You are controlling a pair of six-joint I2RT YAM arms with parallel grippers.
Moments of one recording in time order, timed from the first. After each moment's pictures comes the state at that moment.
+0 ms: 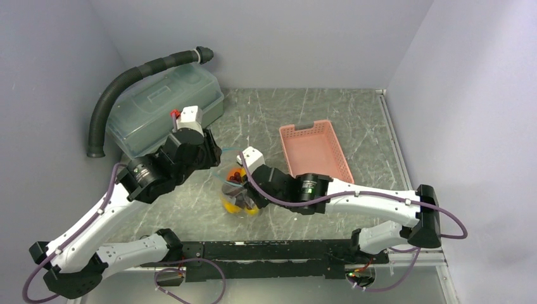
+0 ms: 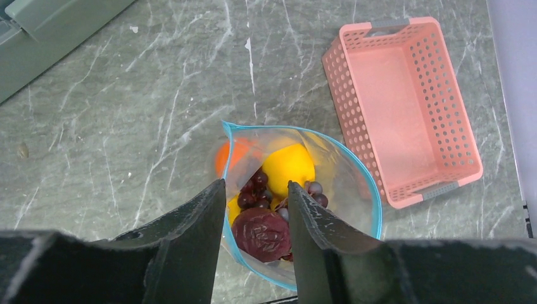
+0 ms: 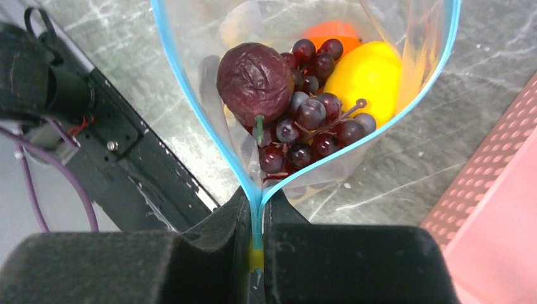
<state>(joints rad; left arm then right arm) -0.81 0.98 1.27 -0.88 -0.47 -0.67 1.31 1.35 1.19 -0.52 0.34 0.43</state>
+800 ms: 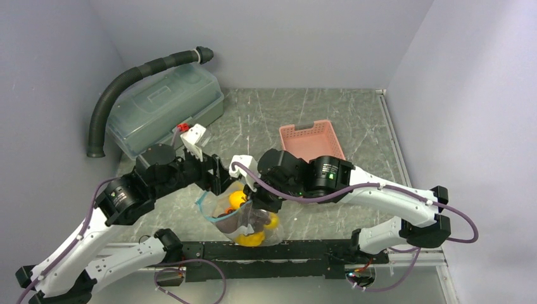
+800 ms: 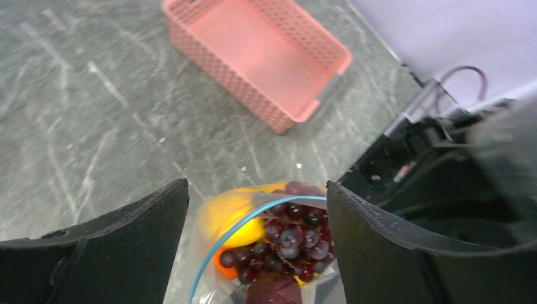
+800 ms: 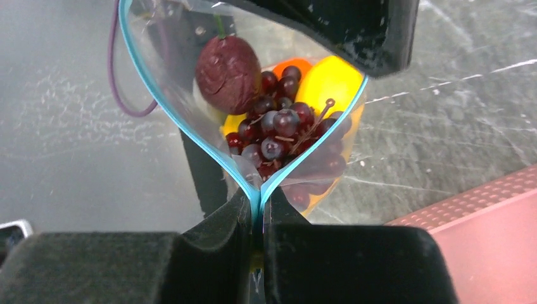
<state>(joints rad) -0.81 0.76 1.13 -0.71 0.03 -0.36 1.31 1.35 1.55 -0.95 -0.05 0.06</state>
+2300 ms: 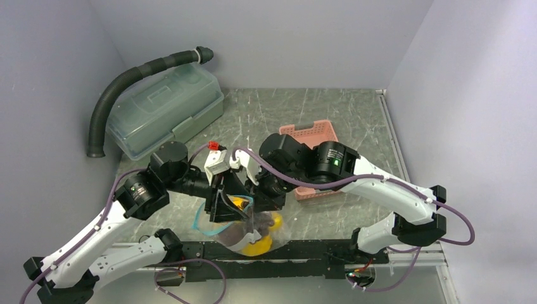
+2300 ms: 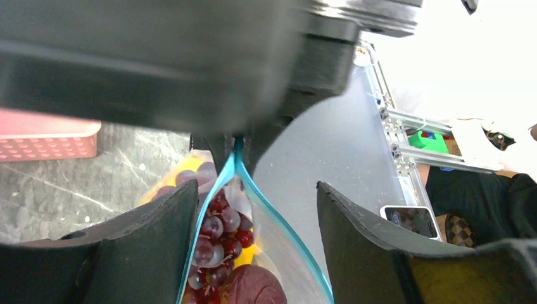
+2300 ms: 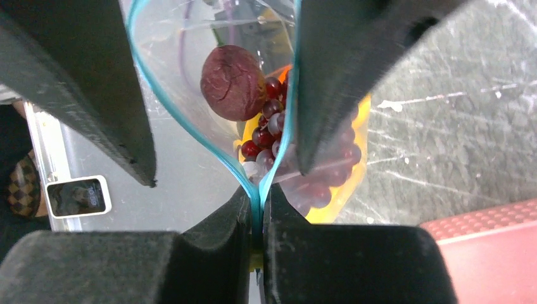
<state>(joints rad) -0.81 0.80 1.02 -0.47 0.91 -0.19 1.25 1.42 1.75 -1.13 -0.31 0.05</state>
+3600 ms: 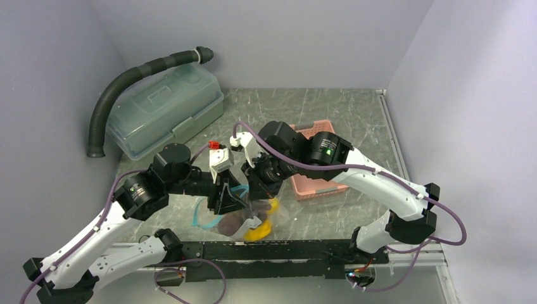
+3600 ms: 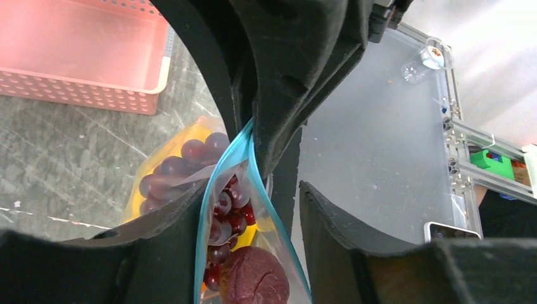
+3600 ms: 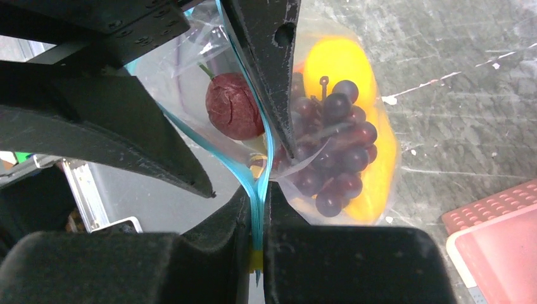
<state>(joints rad) -0.81 0.79 1.02 -0.59 0.69 -0.14 1.16 1.48 1.79 -1.11 -0.29 0.21</state>
